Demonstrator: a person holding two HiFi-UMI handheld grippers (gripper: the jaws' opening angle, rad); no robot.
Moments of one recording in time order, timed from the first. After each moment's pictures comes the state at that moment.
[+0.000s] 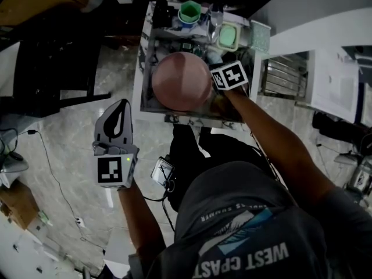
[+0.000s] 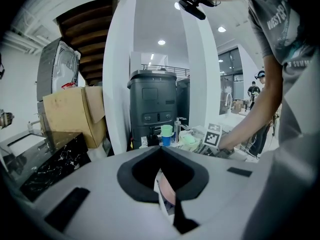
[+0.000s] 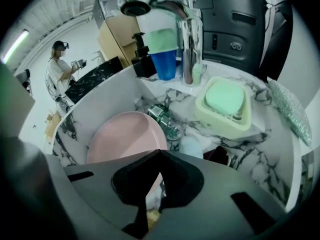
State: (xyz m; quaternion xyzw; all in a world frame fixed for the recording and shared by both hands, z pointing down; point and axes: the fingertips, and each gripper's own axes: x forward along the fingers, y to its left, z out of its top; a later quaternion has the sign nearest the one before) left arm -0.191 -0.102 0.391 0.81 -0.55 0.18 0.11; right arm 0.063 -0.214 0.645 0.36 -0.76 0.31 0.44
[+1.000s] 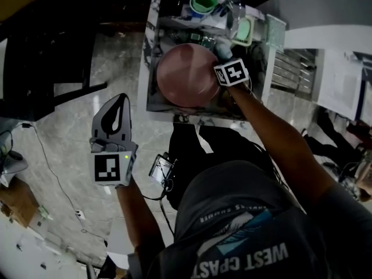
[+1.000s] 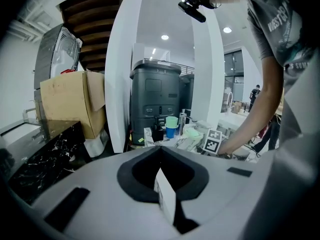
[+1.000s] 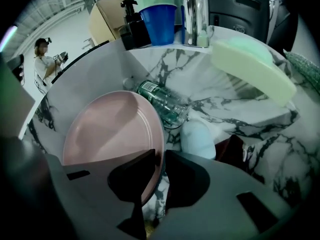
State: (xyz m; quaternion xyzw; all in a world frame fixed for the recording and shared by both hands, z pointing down) left arm -0.224 -0.125 0.433 0.81 -0.53 0.18 0.15; right arm 0.062 -0.211 0.718 0.37 -0.73 0.32 0.48
